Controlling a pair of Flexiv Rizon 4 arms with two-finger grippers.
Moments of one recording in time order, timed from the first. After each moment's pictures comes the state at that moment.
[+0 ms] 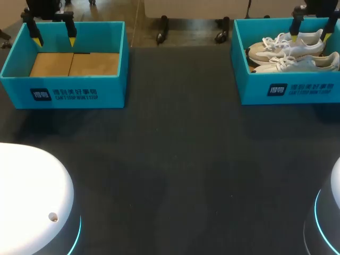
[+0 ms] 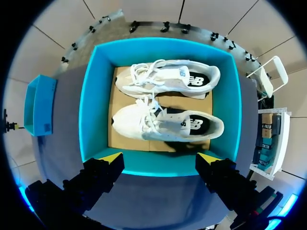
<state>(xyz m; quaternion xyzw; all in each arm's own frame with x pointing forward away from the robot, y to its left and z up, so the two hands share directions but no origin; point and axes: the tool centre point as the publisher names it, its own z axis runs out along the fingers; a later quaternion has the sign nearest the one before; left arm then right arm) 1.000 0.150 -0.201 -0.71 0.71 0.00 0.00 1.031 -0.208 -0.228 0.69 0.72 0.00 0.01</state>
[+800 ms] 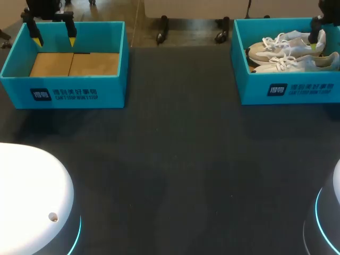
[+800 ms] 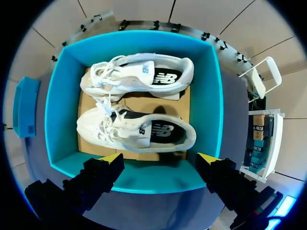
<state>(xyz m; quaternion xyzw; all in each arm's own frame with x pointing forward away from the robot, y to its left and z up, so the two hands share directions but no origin) 1.000 0.150 -0.201 -0.71 0.71 0.00 0.00 1.044 -0.287 -0.267 0.69 0.72 -0.03 0.05</state>
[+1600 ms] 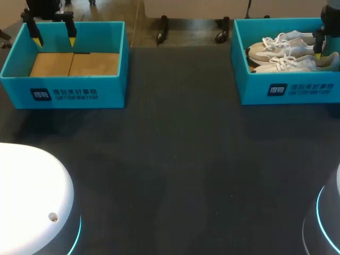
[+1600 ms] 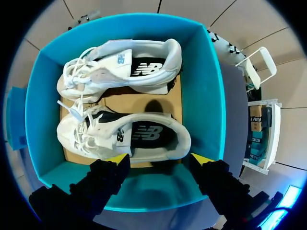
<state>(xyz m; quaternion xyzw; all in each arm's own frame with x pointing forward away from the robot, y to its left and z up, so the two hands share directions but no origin) 1.000 0.150 -0.201 -0.71 0.71 0.00 0.00 1.048 -0.309 -0.307 0.72 0.69 -0.06 0.06</state>
